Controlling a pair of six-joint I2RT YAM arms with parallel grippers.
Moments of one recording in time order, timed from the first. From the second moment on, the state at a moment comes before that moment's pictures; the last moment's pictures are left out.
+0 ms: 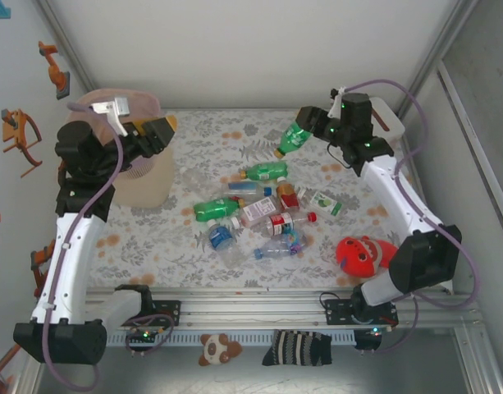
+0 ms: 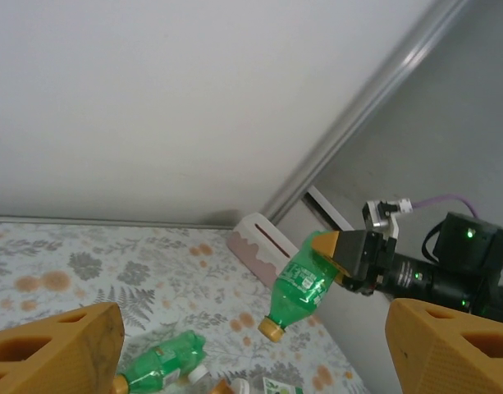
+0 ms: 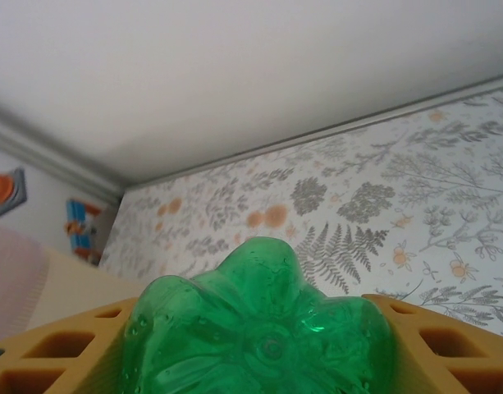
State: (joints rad) left arm -0.12 1.04 1.19 -0.19 0.68 -0.54; right arm 0.27 1.49 1.40 -0.32 -0.30 0.52
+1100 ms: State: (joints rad) left arm -0.76 1.38 1.32 -0.13 0.92 -0.27; right arm 0.30 1.07 1.37 -0.56 -1.11 -0.11
